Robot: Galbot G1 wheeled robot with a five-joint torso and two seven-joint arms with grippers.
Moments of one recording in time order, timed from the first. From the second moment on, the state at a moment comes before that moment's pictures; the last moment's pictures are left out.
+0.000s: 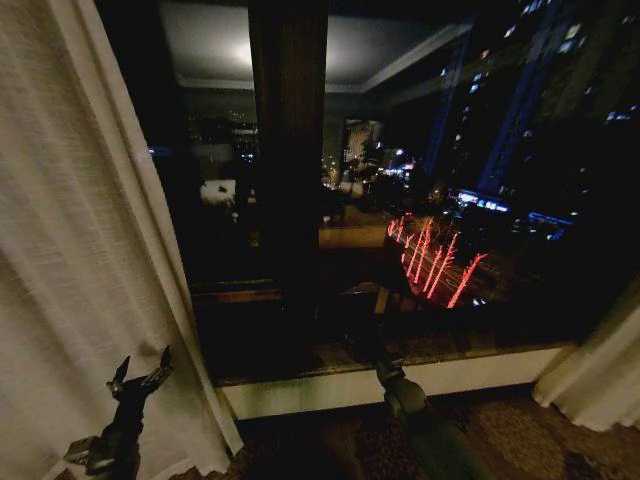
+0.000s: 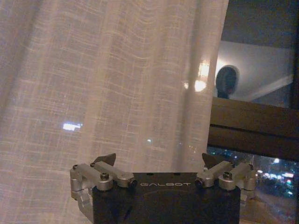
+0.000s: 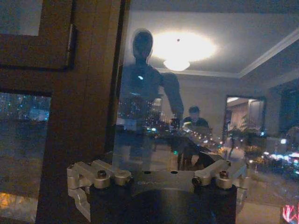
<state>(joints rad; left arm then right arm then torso) 1.57 -1.36 -0.91 -1.92 -0.53 -0.21 0.10 -0.99 1.19 0.21 1.47 0.28 0.25 0.02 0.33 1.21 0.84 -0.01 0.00</state>
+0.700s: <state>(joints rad) 1.51 -1.37 -0.82 -1.98 -0.44 -0.05 0.02 -0.99 1.19 0.21 1.47 0.28 0.25 0.02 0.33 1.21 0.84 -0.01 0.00</state>
